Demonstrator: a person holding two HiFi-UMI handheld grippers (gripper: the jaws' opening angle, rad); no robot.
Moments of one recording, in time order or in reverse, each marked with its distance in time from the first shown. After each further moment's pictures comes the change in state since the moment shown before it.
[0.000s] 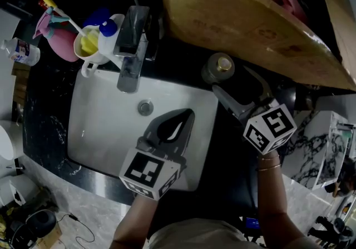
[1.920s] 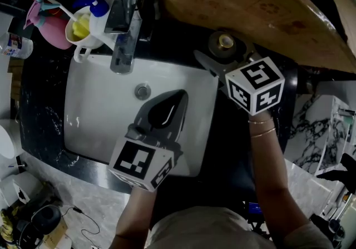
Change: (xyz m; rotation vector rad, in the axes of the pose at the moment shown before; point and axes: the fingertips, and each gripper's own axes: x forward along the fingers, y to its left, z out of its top) left arm -0.014 0.011 0.009 -0.012 -0.034 0.038; right arm 0.060 0.004 -0.006 -0.096 0.144 0.017
